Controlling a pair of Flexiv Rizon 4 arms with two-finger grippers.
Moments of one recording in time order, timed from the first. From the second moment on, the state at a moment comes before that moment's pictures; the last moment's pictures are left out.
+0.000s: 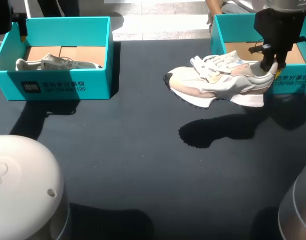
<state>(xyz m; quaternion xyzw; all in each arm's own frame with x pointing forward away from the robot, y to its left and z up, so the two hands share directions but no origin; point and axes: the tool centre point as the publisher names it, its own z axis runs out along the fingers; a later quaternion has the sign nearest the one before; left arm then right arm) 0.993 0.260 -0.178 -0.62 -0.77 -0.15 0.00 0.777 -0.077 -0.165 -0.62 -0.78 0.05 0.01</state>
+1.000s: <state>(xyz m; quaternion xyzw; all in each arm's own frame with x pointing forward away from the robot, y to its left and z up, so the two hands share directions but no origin) 0.993 0.260 -0.178 -0.62 -0.77 -0.15 0.00 0.699 -0.016 -0.204 -0.68 -0.73 0.08 0.01</state>
